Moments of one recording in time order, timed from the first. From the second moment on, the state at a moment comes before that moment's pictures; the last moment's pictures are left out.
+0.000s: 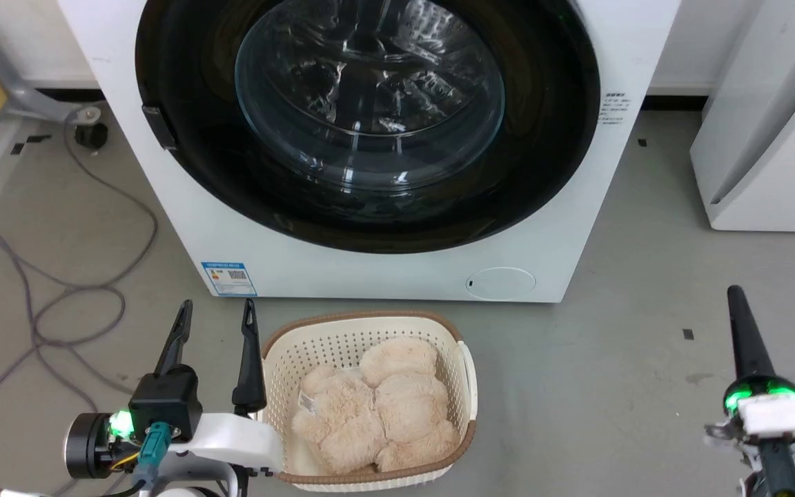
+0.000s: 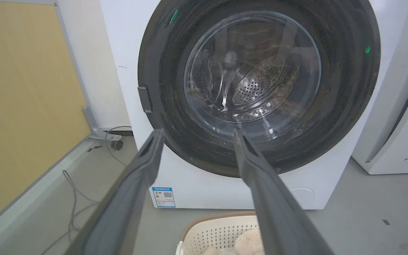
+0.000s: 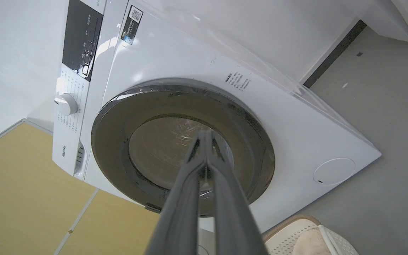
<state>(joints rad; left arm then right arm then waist) -0.04 0.05 -0.05 -0.01 -0.02 0.09 -0.13 -0.09 -0.05 -0.13 0.07 1.10 0.13 -0.01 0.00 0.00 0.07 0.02</state>
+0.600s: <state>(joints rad) -0.10 0.05 -0.08 -0.03 -0.03 0.12 -0.17 -0.37 -0.13 -0.23 0.26 1.35 0.13 0.08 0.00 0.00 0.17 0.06</state>
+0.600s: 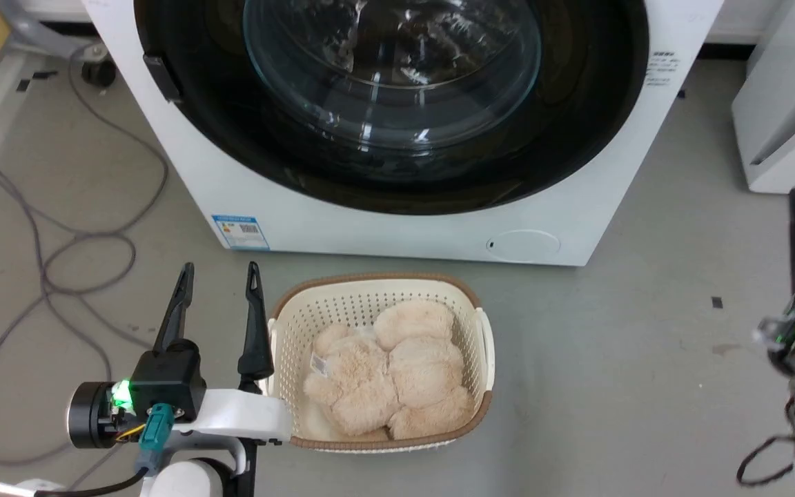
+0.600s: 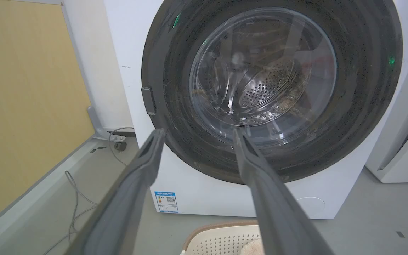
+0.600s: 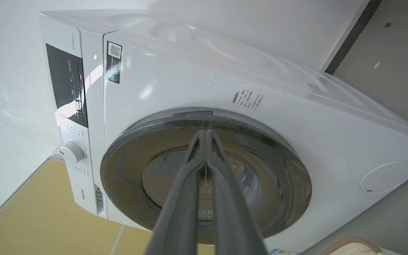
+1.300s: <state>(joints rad) -0.19 0.05 -0.12 -0.06 -0.05 0.17 -0.21 -0.81 -0.29 -0.18 0.54 1.53 0.13 0.11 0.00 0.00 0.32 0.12</state>
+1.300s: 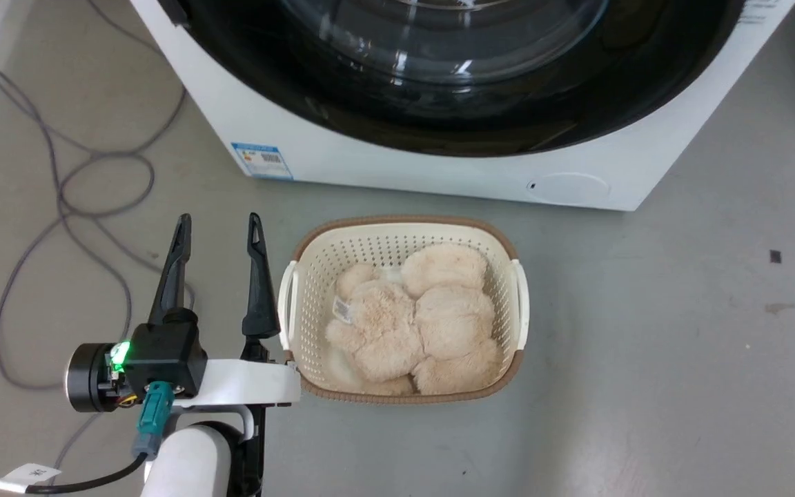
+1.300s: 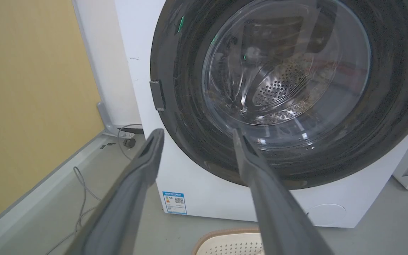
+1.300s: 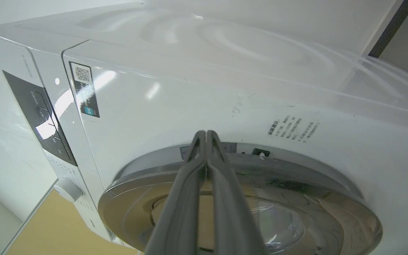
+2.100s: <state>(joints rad) -0.25 0.05 -0.16 -0.07 -0.07 0.22 -0.26 -1.10 -0.35 -0.04 0.76 1.68 0.13 0.27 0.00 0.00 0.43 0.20</state>
